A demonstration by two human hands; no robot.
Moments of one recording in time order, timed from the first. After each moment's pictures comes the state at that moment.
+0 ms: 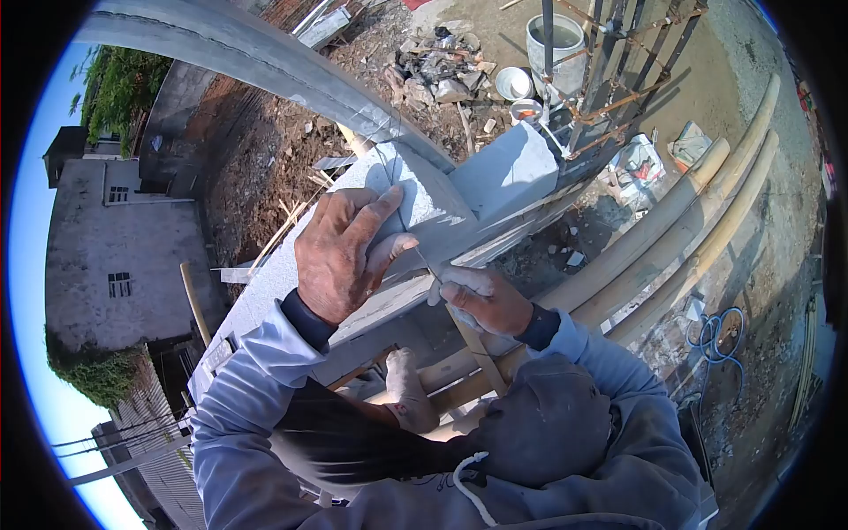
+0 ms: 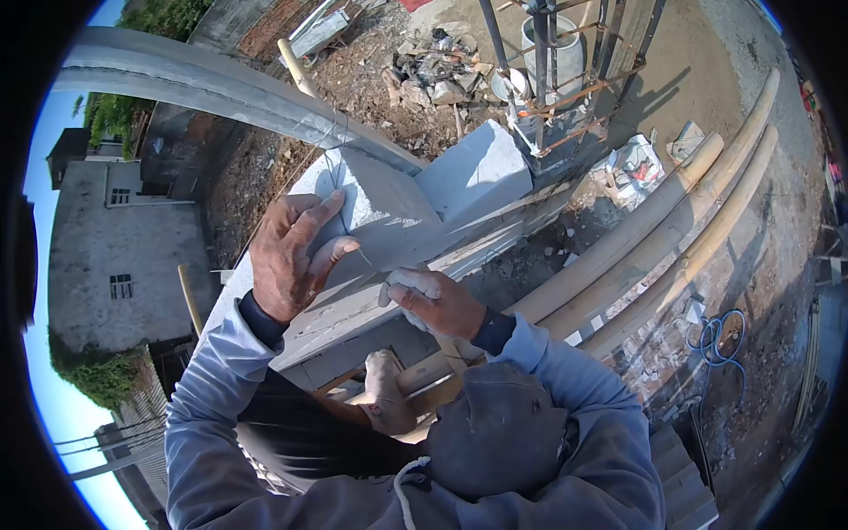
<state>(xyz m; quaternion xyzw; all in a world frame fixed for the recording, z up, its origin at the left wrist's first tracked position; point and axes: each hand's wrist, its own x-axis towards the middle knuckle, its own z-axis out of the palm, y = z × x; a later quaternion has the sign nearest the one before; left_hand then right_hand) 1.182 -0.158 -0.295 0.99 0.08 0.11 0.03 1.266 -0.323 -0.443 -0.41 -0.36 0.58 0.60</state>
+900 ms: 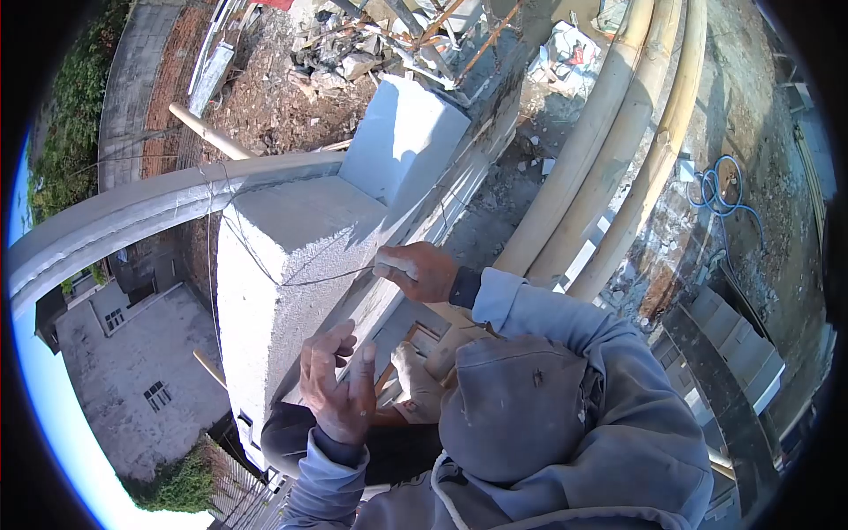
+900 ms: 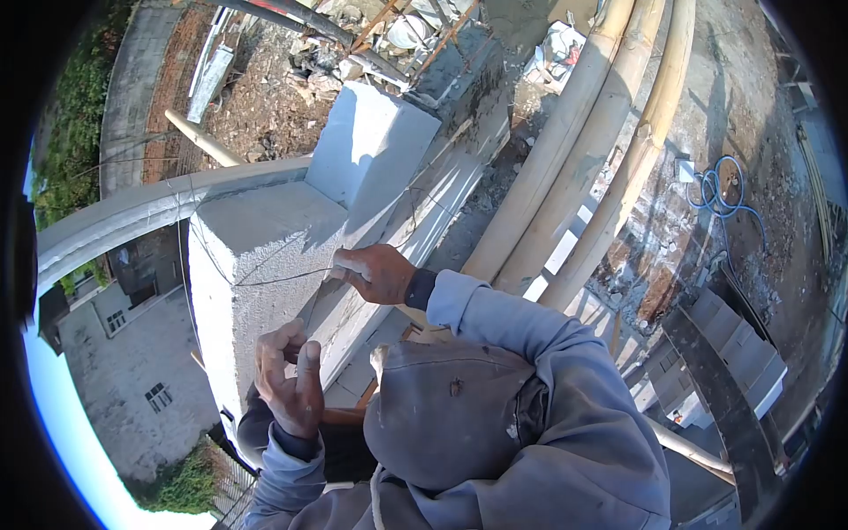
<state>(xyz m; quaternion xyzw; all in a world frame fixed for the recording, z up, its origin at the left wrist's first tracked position) 1.132 -0.240 -0.328 0.93 0.27 0.00 0.24 1.233 -0.301 -0.536 -0.59 -0.35 0.29 0.67</state>
